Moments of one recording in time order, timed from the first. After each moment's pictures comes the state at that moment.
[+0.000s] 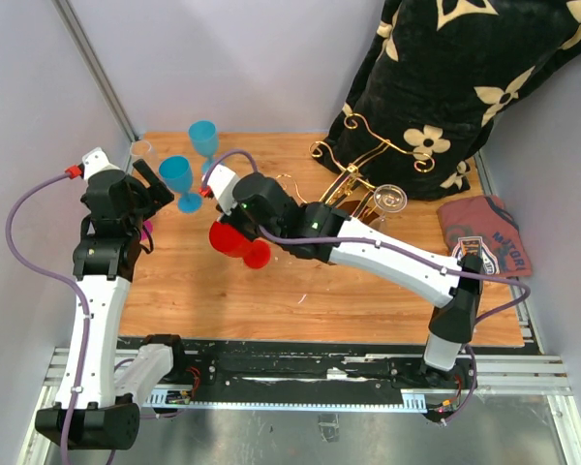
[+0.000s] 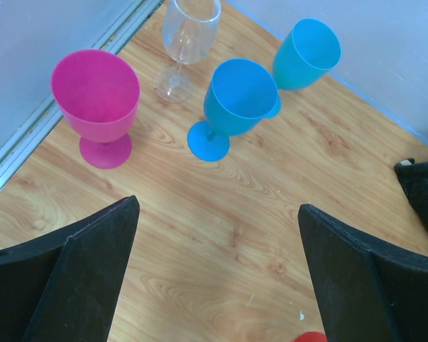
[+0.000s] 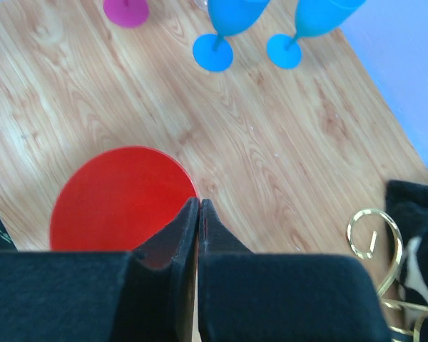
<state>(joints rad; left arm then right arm) 0.02 0.90 1.11 -0.58 -0.30 -0.46 1.18 1.76 1.85 -0.58 0.30 -0.16</state>
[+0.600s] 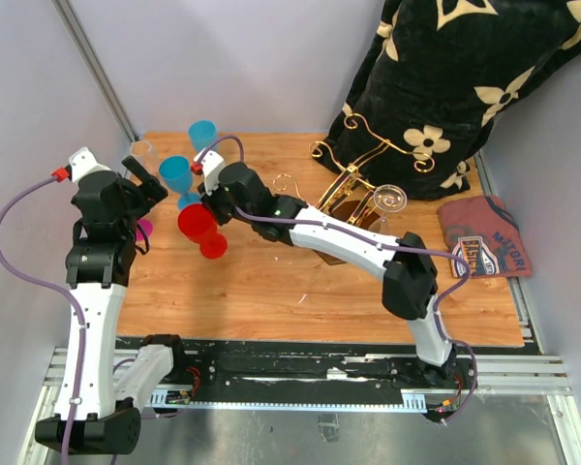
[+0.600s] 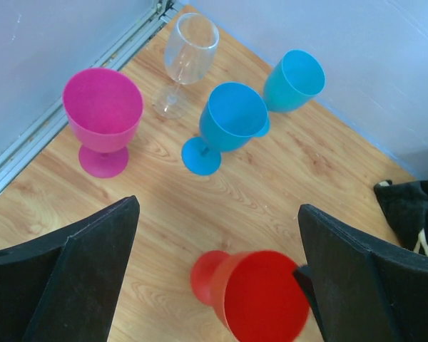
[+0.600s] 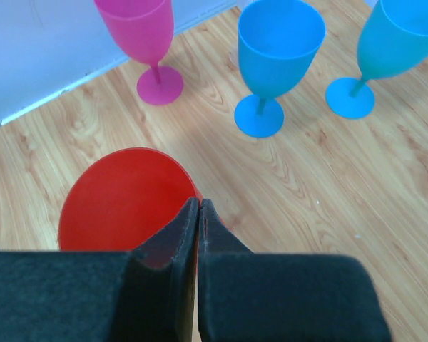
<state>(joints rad) 0.03 0.86 1.15 -0.60 -0.32 -0.50 1.05 2.03 1.89 -0.19 0.06 0.03</state>
